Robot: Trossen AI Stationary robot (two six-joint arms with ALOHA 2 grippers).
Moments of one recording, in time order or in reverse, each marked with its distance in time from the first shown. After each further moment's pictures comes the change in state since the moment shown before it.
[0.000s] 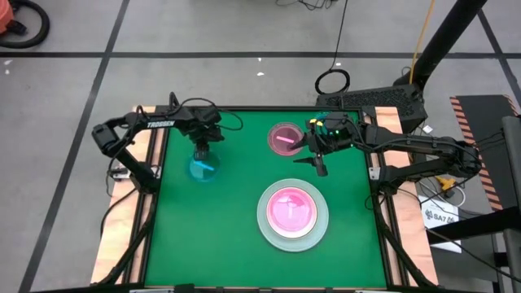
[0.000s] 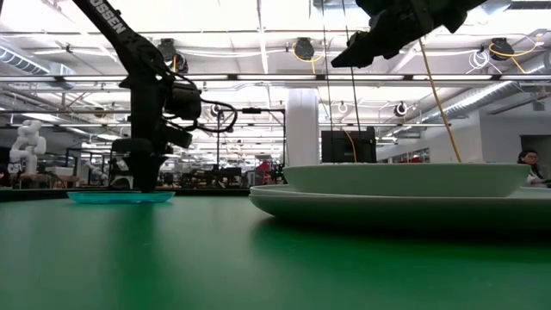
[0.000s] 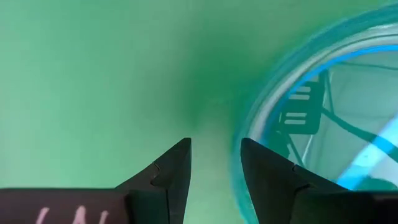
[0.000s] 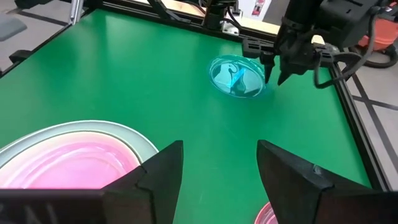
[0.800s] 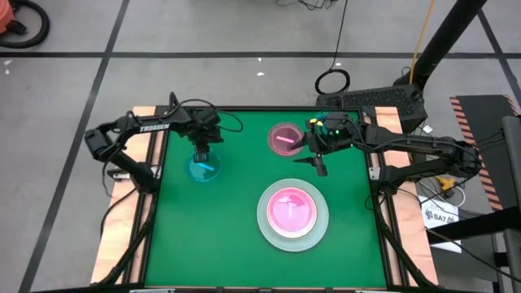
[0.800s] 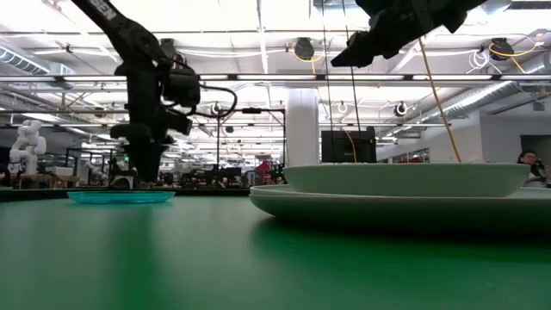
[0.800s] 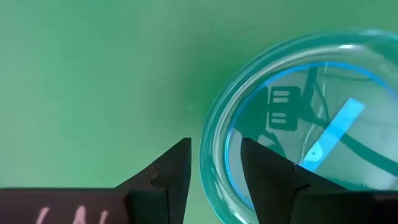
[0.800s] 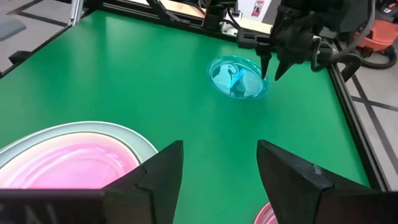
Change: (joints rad) left arm -0.058 -0.079 0.000 -0.044 0.032 -0.046; right arm 0.000 0.000 0.000 0.004 0.000 0.004
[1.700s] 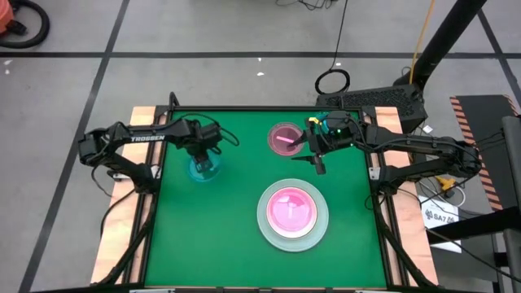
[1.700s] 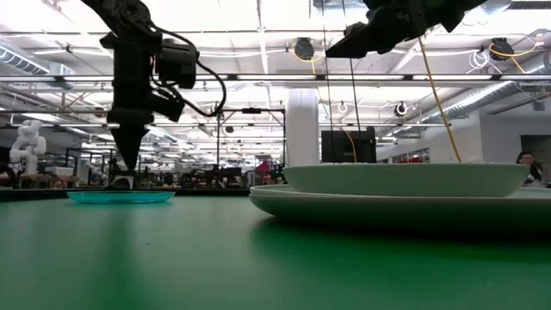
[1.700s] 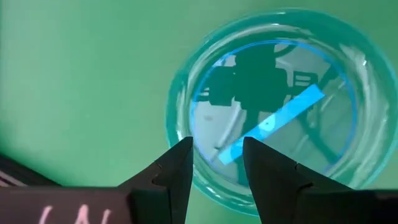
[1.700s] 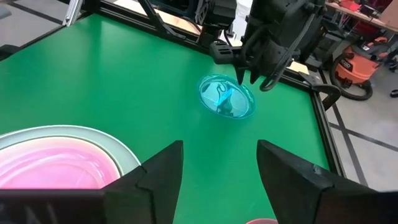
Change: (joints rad) left arm -0.223 -0.107 0.001 -0.182 -0.189 -0.536; right arm 0.000 0.000 0.000 0.072 0.004 -0.096
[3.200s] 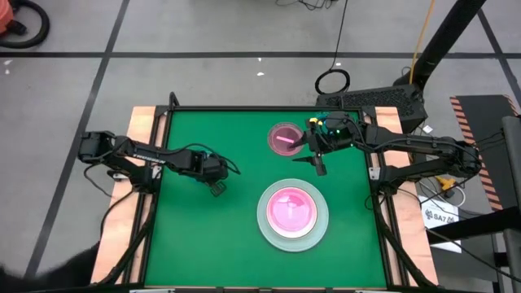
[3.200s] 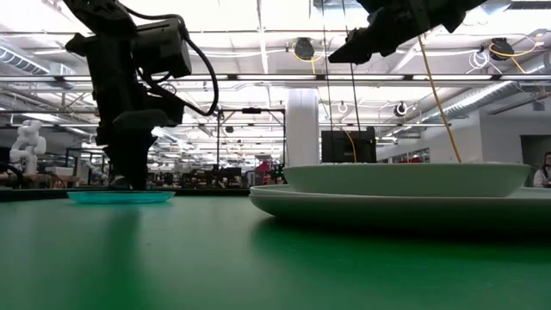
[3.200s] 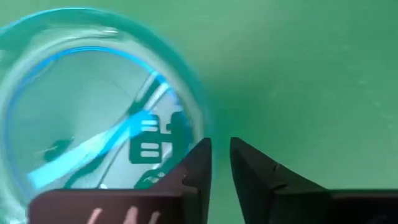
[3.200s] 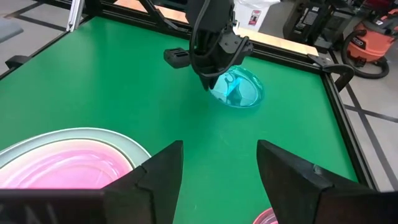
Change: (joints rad) left arm -0.392 0.014 -0.165 0.348 0.035 -0.660; right arm 0.000 0.000 0.000 -0.037 -0.005 0.085
